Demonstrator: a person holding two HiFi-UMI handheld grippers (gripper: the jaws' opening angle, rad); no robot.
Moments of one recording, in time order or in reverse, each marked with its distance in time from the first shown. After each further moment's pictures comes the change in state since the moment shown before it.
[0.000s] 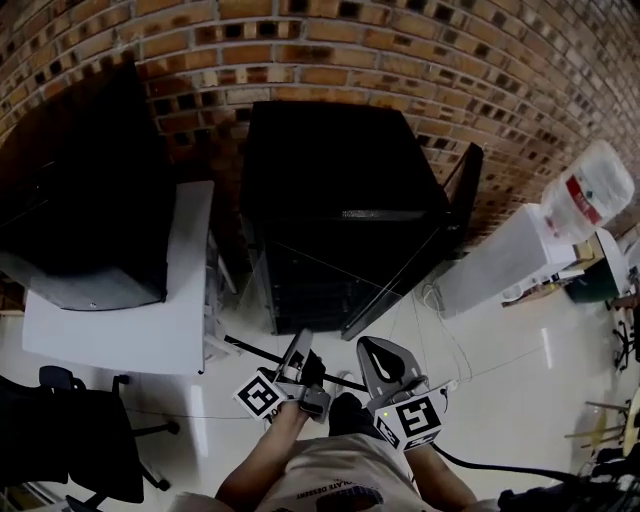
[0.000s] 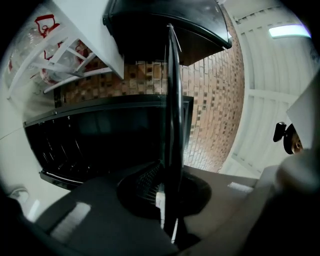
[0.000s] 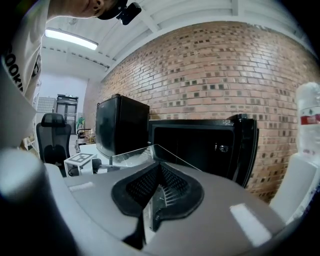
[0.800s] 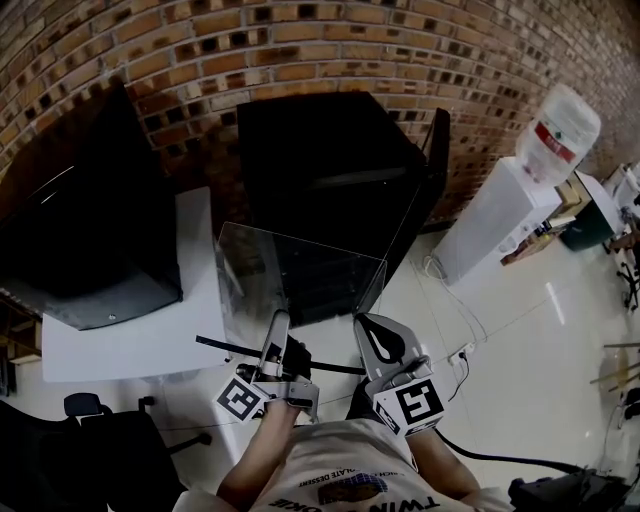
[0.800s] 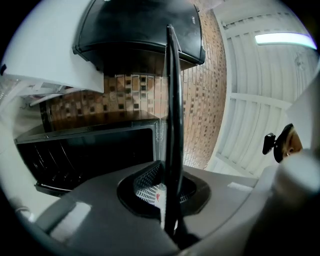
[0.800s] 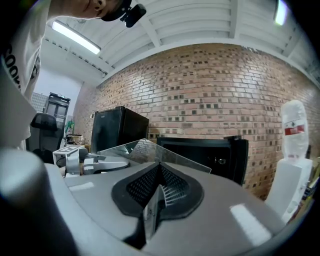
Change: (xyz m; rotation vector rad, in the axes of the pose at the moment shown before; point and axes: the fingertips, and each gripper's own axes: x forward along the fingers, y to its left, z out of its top) left arm -0.073 -0.087 0.054 0.098 0.002 -0.165; right arm -0.034 0.072 0.036 -0.021 -0.146 -0.136
